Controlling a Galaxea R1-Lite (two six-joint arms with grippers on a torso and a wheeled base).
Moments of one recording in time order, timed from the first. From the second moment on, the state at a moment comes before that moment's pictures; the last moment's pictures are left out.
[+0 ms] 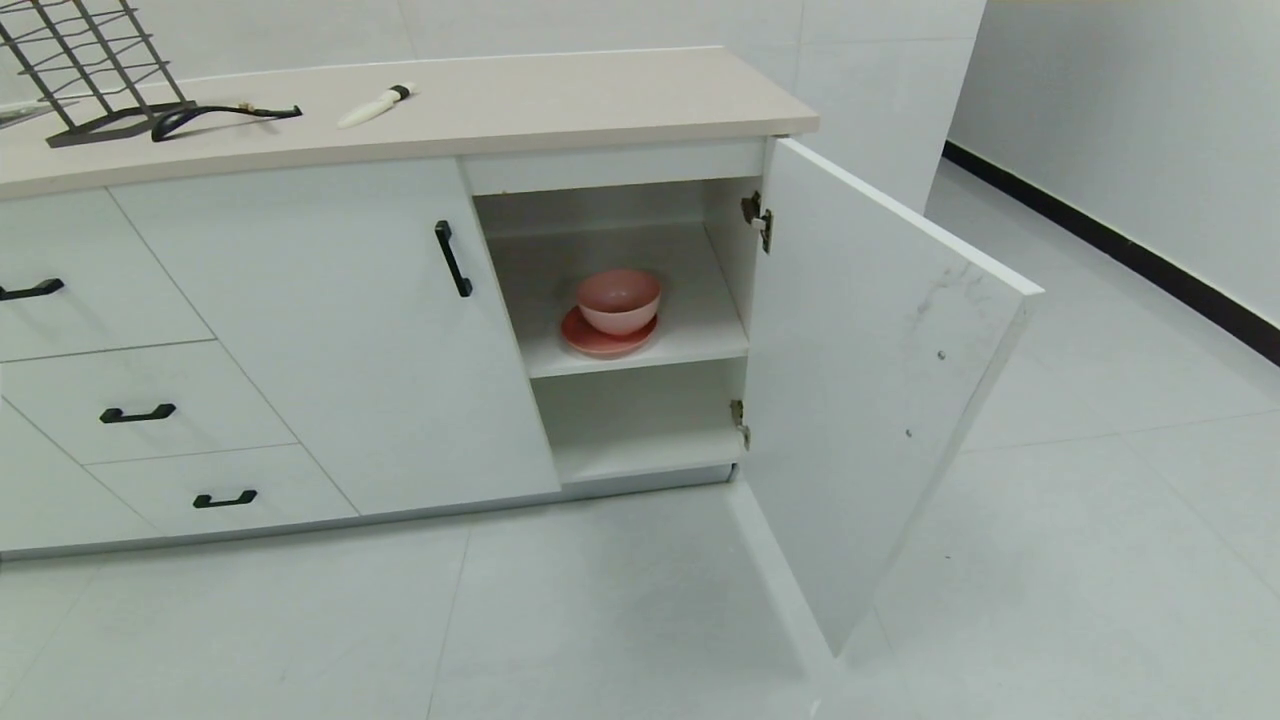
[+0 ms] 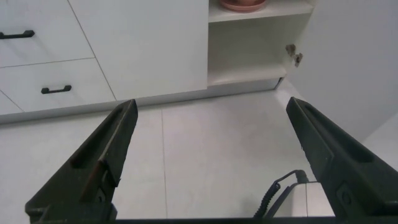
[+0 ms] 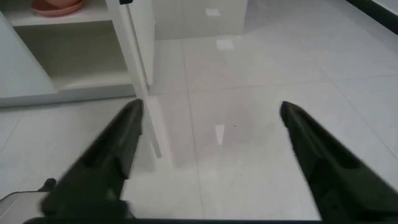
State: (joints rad) left arm 0.00 0.00 0.00 0.00 -0.03 0.00; right arm 0.00 0.00 0.00 0.00 -0.01 -0.02
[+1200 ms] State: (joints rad) left arm 0.00 0.00 0.00 0.00 -0.01 0.00; right arm 0.07 0.50 -0.14 -0.49 0.27 0.02
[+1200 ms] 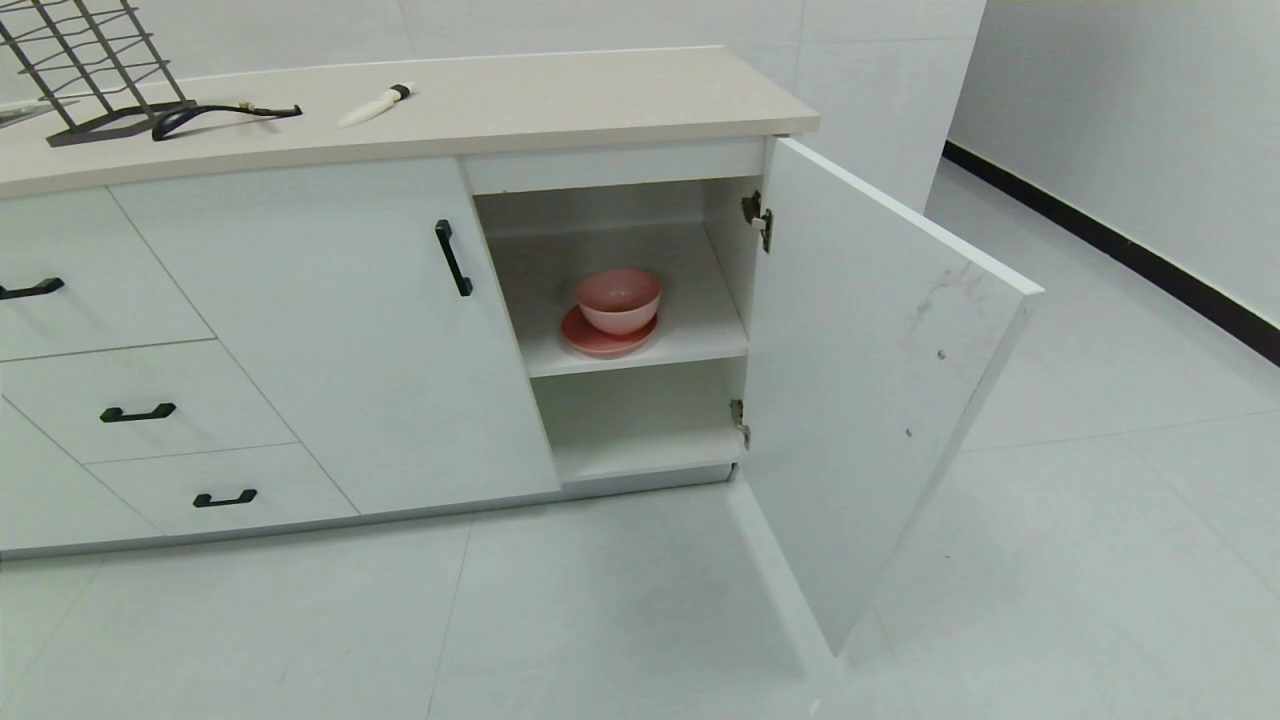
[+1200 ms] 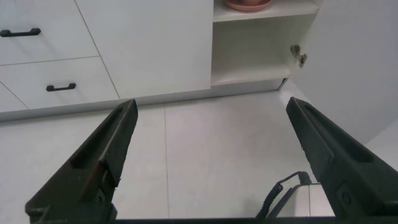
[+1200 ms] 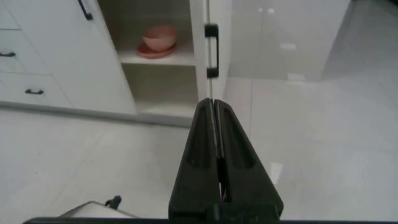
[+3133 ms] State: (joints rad) left arm 0.00 0.00 0.00 0.00 -0.01 0.00; right arm 0.14 1.84 -0.67 -1.46 0.64 -0.18
